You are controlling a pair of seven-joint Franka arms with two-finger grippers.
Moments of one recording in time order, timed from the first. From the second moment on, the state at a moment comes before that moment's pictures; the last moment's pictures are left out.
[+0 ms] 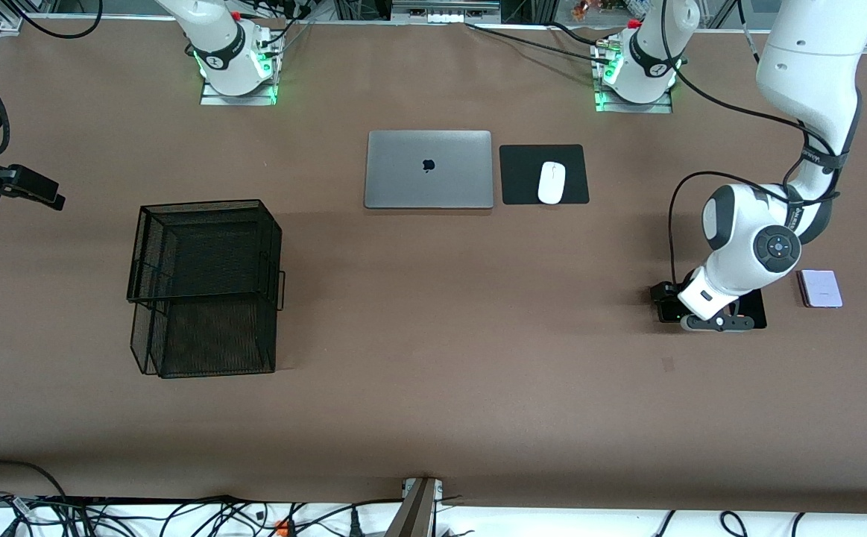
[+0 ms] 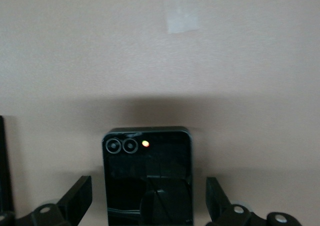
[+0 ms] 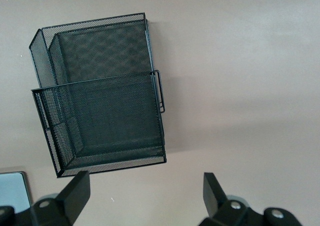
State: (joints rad) left arm 0.01 0.55 0.02 -2.00 0.03 2.52 -0.01; right arm -0.04 0.08 -0.04 -1.58 -0.03 1.61 0.01
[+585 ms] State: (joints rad) left arm 0.01 0.57 0.01 -2.00 0.03 2.54 -0.02; right arm -0.04 0.08 -0.04 -1.58 -0.03 1.61 0.01
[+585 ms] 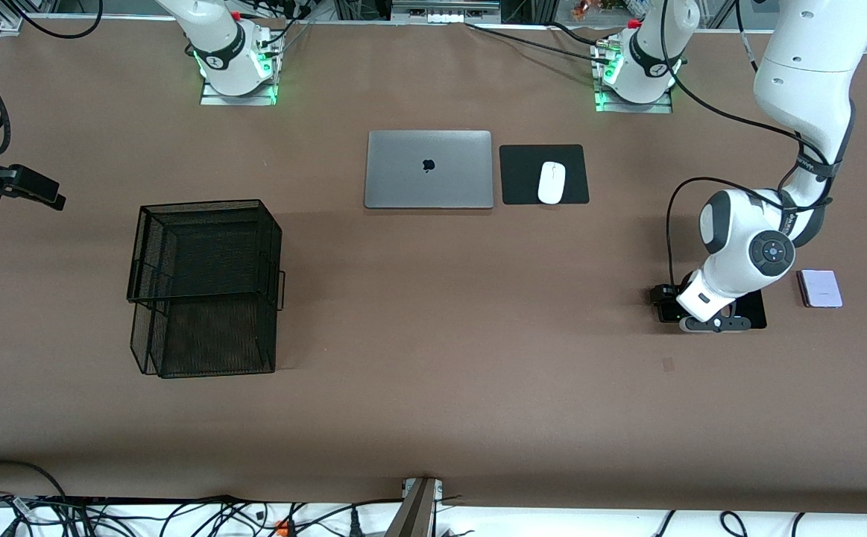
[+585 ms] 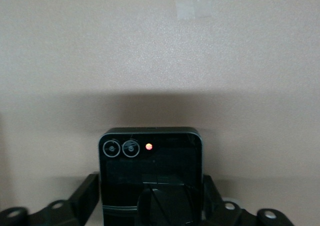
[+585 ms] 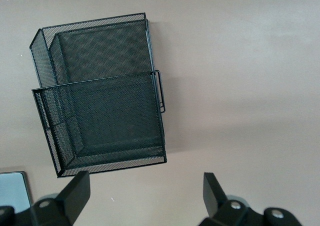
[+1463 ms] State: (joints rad) left arm -0.03 0.49 -0.29 -1.56 0.03 1.91 -0.22; right arm -0.04 0.08 -0.04 -1.58 -0.03 1.61 0.01
